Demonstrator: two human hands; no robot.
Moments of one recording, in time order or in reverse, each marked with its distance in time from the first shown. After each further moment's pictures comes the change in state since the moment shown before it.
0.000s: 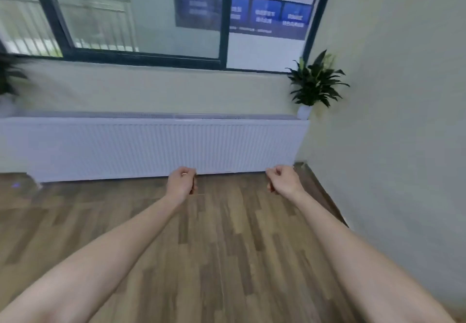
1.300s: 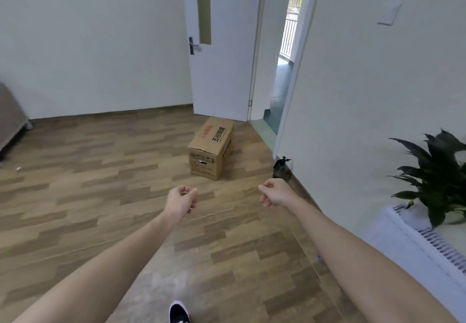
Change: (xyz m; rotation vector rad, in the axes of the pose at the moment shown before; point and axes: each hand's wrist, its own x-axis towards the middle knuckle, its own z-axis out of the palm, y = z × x) left_hand 0.126 -0.149 -1.134 -0.285 1.339 -0.338; right_hand -0.110 -0.853 1.096 -0.318 -1.281 -0.788
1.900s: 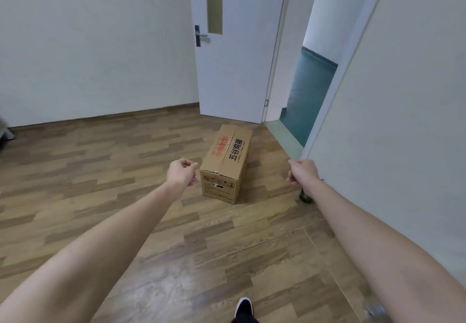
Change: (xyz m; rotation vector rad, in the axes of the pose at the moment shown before) left_hand 0.482 0.160 -0.070 0.054 0.039 0.007; right_hand 0.428 -0.209 0.018 0.221 0.335 0.152
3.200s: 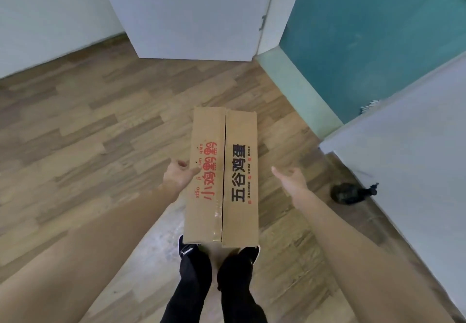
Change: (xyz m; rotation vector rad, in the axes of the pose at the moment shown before) left_hand 0.868 -0.002 0.285 0.434 -0.374 -0.424; right_hand 0.739 -0.079 0.367 0.042 -0.002 0.714
